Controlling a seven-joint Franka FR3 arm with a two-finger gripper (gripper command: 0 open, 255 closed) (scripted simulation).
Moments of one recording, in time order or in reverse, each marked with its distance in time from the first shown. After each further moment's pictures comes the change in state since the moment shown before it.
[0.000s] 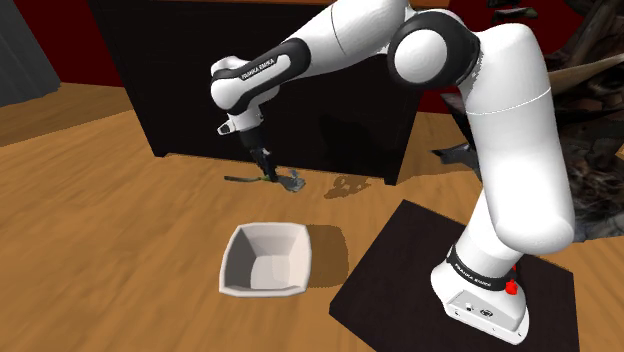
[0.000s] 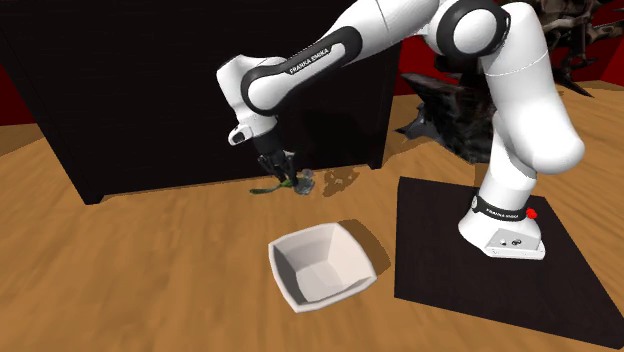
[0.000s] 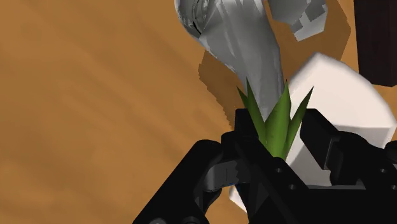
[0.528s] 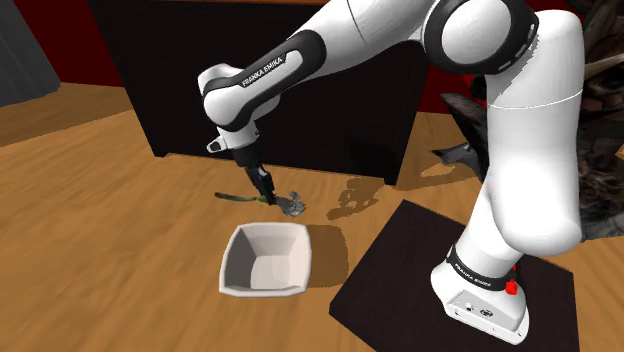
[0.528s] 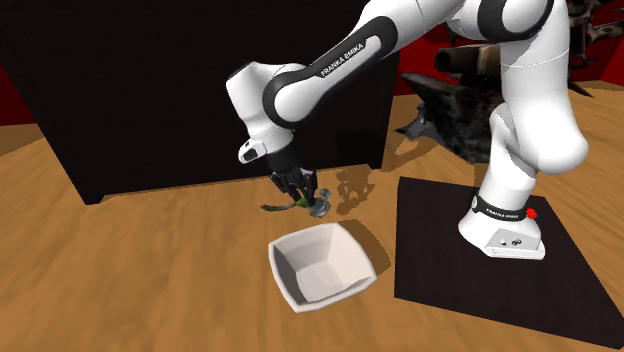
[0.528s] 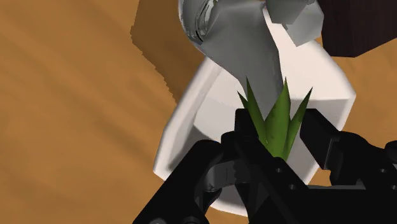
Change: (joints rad) arm 0.089 -0.161 0.057 -0.243 0.041 0.091 0.130
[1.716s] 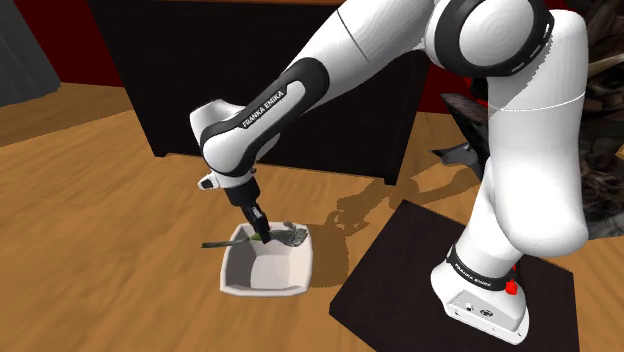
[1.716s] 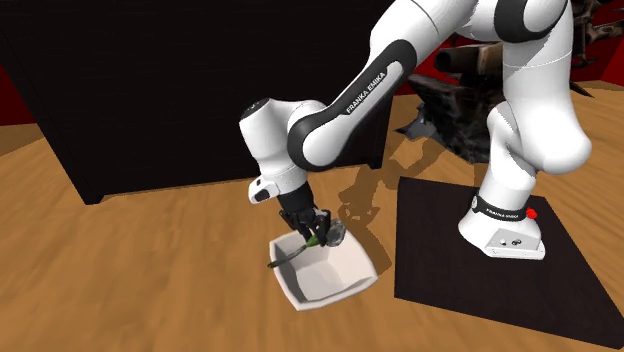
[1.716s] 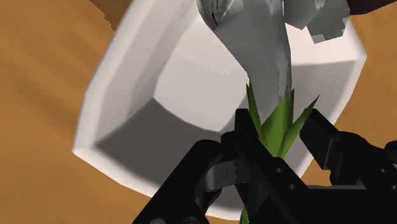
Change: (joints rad) arm 0.083 -0.005 0.058 -0.158 0.038 0.201 0.103
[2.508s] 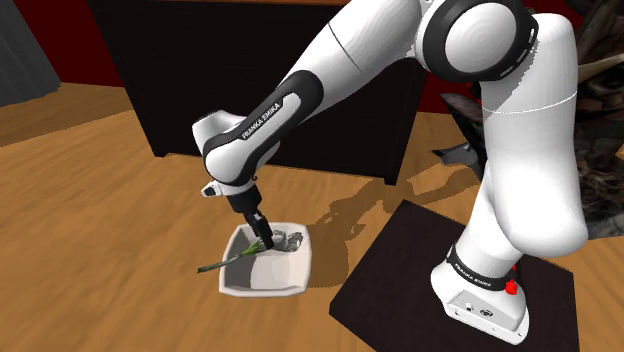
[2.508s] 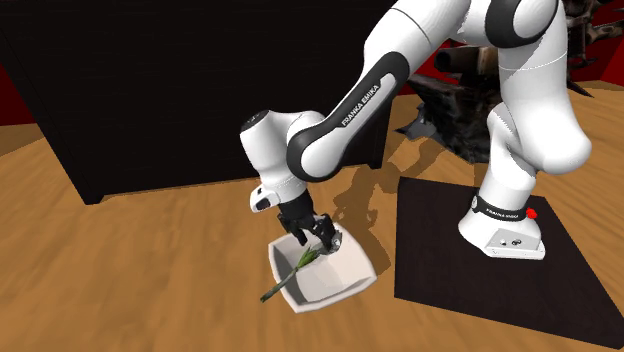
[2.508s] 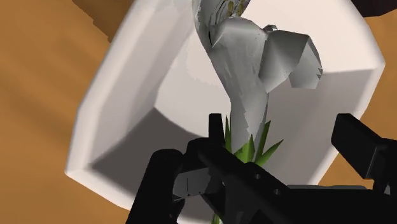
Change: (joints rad) arm -0.001 0.044 -0.001 0.001 -0.008 0.025 0.004
